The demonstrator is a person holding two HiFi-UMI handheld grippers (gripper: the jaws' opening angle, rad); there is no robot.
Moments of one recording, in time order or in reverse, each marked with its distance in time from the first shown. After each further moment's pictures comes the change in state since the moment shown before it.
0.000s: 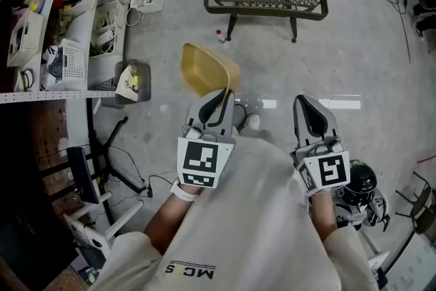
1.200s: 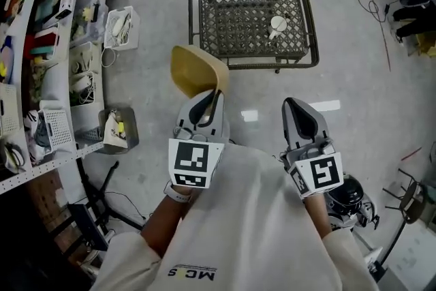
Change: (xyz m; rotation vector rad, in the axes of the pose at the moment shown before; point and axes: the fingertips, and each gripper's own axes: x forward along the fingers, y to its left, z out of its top) left arm 0.192 0.180 0.113 -0.034 -0.037 -0.098; right arm 0.238 -0.079 0.097 -0.014 0.033 -0.092
